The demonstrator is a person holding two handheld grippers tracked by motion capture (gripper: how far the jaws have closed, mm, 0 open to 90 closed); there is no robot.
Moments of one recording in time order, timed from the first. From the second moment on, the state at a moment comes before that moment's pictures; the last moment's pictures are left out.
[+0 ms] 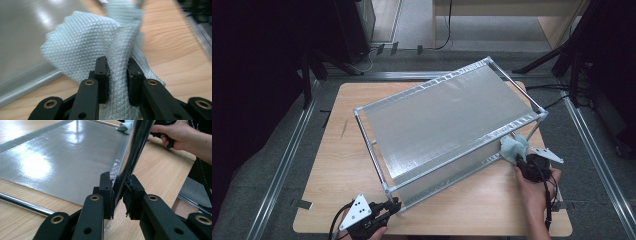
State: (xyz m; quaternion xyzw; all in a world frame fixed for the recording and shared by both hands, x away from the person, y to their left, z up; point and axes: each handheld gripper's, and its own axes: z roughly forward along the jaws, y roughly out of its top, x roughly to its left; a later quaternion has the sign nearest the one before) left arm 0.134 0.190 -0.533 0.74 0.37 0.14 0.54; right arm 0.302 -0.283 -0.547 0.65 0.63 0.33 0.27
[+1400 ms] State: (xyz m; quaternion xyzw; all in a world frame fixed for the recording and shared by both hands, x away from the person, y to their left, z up) left arm 0.157 0.129 -0.536 0.76 0.33 0.12 0.56; right arm 0.266 -0.228 -0.516 0.56 0.68 0.40 0.27
